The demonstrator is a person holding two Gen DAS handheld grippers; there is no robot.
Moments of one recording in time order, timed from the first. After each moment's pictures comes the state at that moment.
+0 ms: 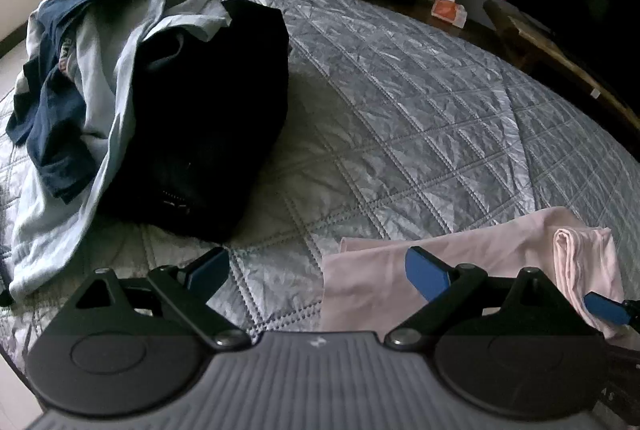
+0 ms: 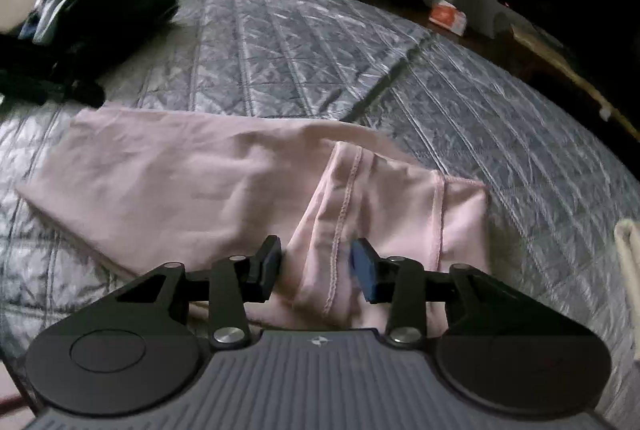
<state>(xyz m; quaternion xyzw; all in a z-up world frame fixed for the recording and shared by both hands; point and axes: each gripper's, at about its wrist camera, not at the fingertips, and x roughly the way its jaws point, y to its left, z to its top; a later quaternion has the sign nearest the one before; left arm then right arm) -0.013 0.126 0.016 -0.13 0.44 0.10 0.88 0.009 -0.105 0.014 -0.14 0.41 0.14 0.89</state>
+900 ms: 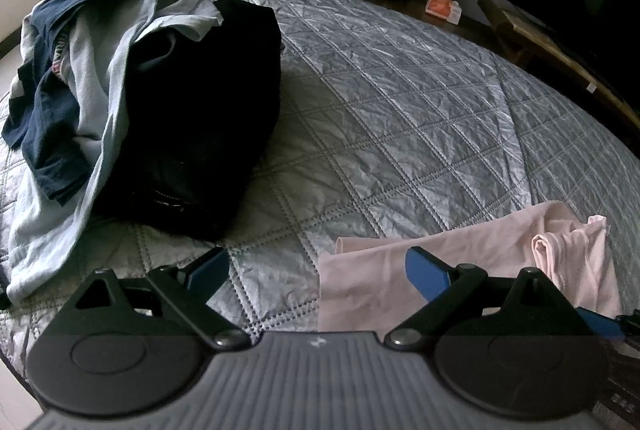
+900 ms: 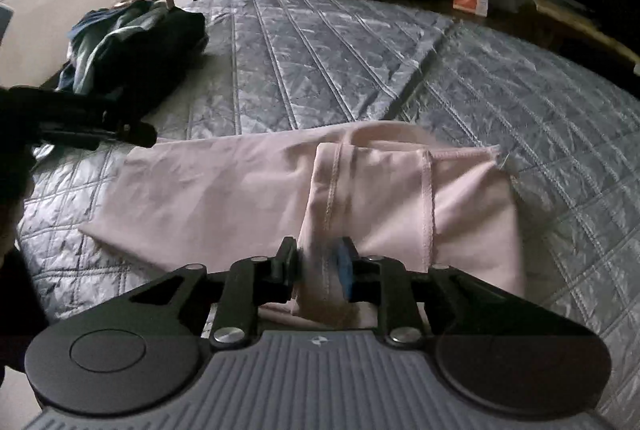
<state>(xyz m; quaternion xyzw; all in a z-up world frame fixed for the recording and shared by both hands) -0.013 0.126 0.016 -0.13 0.44 0.09 0.88 0.010 -0.114 0.028 -0.02 0.42 0.20 0.89</state>
